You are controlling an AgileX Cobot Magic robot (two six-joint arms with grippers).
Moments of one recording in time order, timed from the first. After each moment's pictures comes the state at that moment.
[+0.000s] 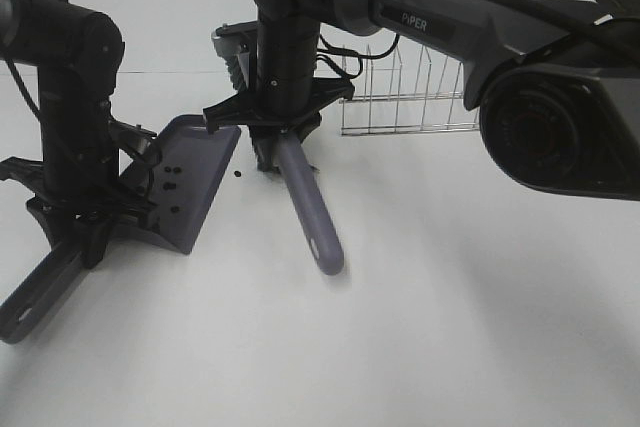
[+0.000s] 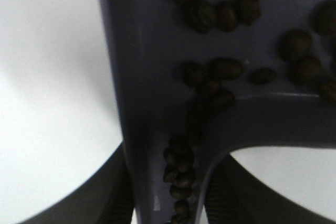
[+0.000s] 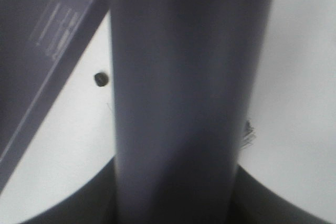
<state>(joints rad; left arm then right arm) -0.31 2.26 -1.48 0.08 1.22 -0.06 0.59 2.60 -2.33 -0.07 1.18 0.23</state>
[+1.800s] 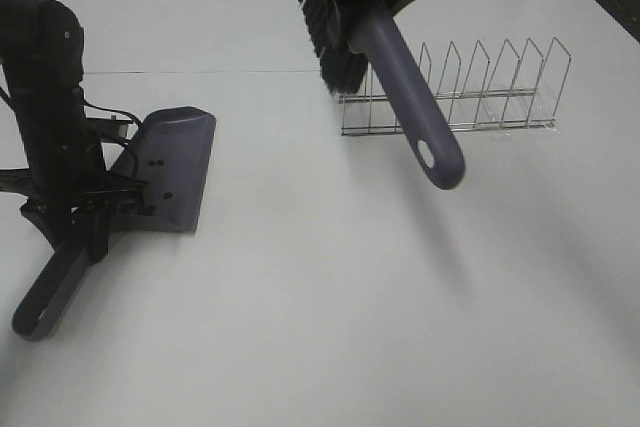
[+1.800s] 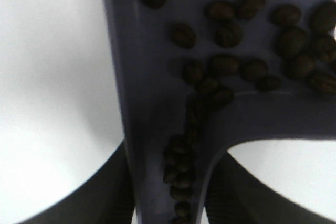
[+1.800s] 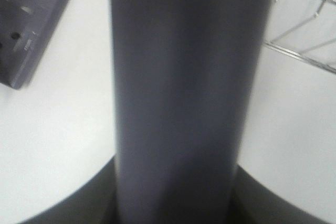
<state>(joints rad) -0.22 2.25 -1.48 -0.08 1.19 -0.04 0.50 2.06 -1.97 -0.08 1.23 0.12</state>
